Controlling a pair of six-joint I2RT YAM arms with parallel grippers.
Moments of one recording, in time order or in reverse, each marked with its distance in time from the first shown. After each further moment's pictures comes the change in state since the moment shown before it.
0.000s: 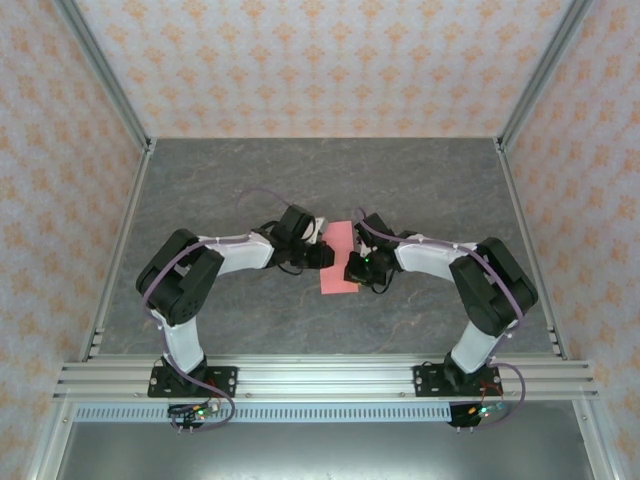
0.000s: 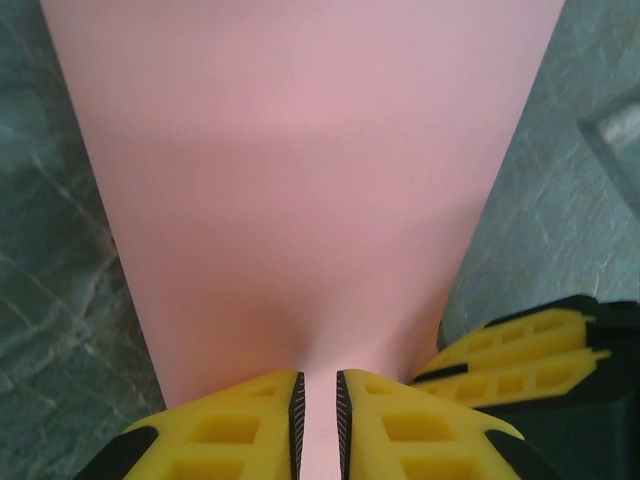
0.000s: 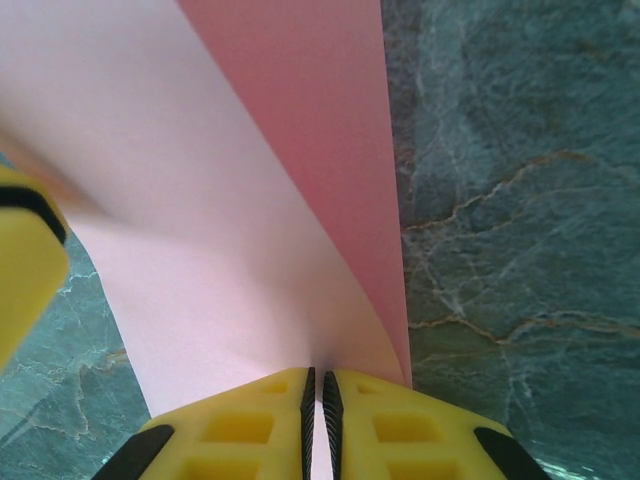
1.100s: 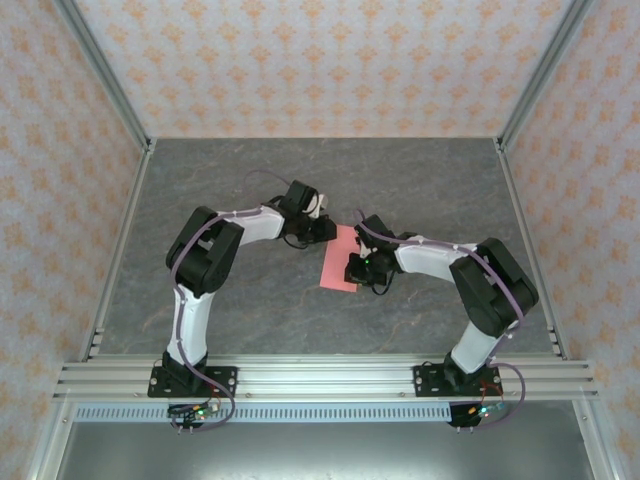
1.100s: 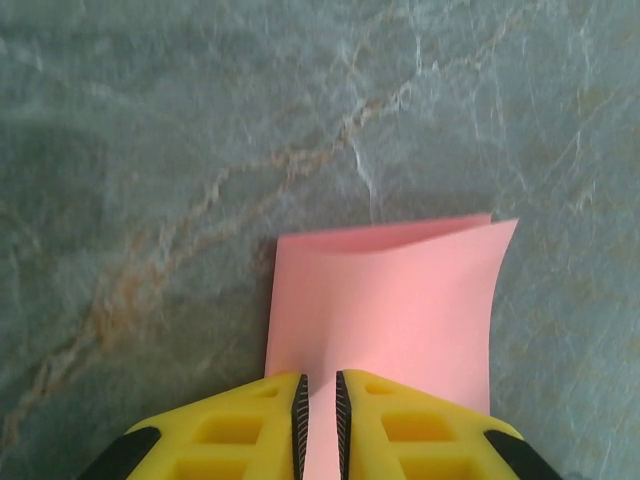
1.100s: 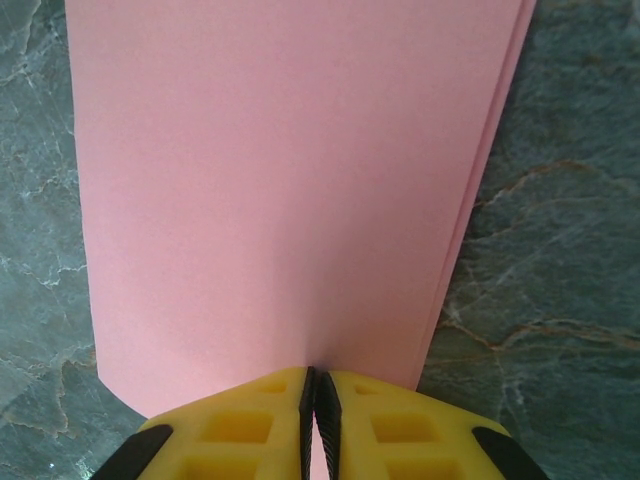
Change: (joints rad) left arm 0.105 0.278 0.352 -0.106 0.027 -0.029; right arm 0.004 -0.002 -0.015 0.009 0.019 -0.045
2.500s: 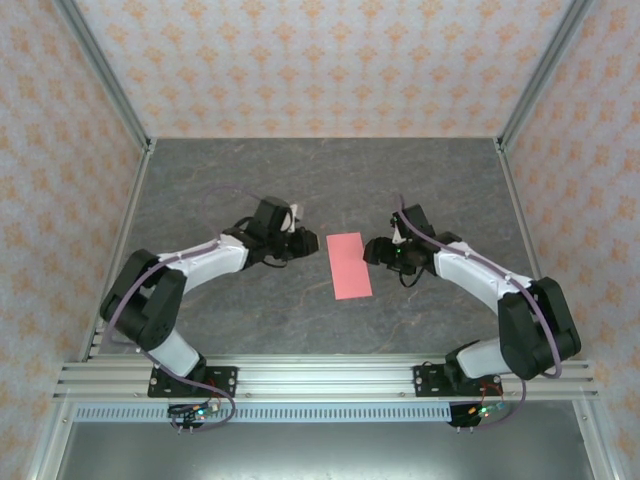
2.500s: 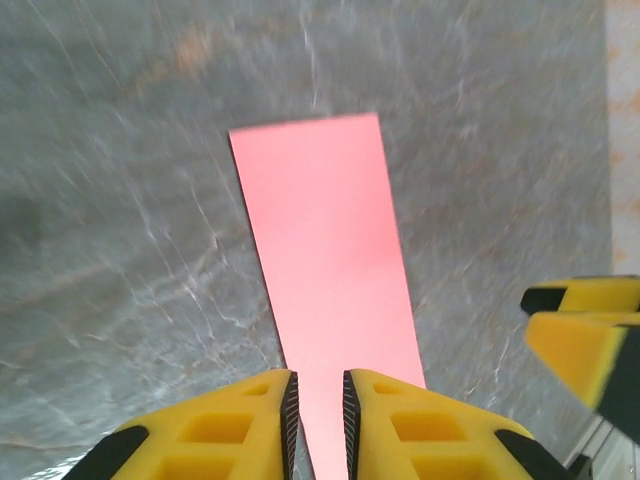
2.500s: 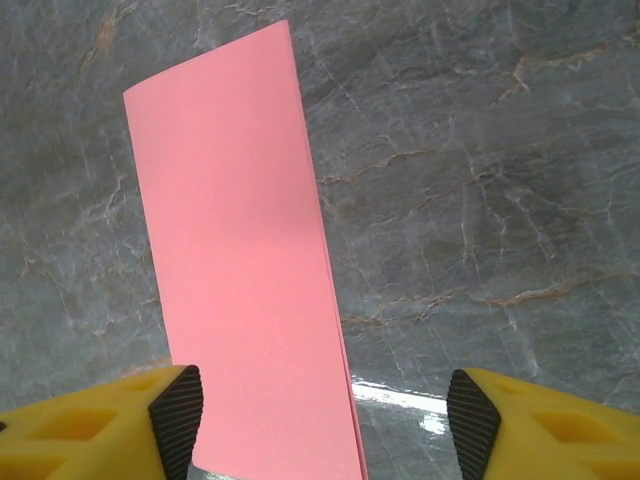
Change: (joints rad) left arm -0.038 -0.490 -0.447 0.090 -0.070 -0.143; right arm -0.175 -0.306 -0.087 -0.036 0.082 -0.054
